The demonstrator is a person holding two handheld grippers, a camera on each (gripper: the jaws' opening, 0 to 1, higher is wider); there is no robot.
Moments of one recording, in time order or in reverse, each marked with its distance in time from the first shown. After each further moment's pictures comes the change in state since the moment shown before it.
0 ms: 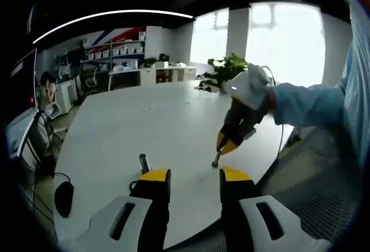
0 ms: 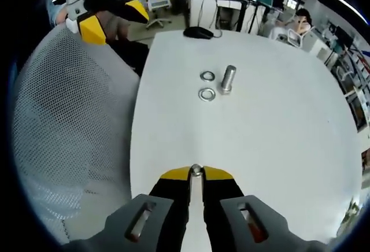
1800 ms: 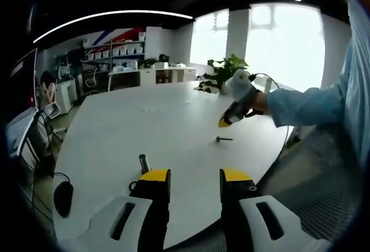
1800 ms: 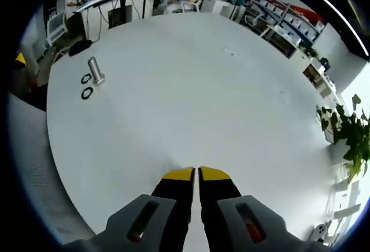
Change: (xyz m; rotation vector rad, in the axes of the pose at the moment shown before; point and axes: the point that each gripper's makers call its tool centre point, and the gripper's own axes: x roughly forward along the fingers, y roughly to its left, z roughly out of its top) left arm -0.001 0.000 0.001 -0.006 -0.009 0.000; right arm -0.028 -0.117 -0.097 0.525 0.079 -0.489
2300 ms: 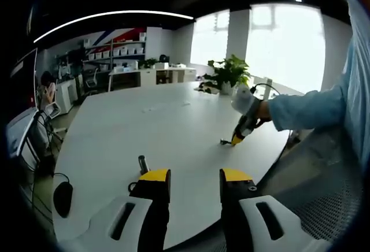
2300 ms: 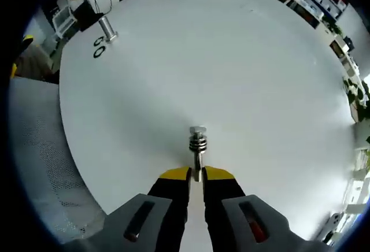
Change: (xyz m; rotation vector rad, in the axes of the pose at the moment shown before) left arm 0.002 -0.003 0.002 0.002 -0.002 0.000; right arm 0.000 0.037 -0.065 0.038 0.203 0.200
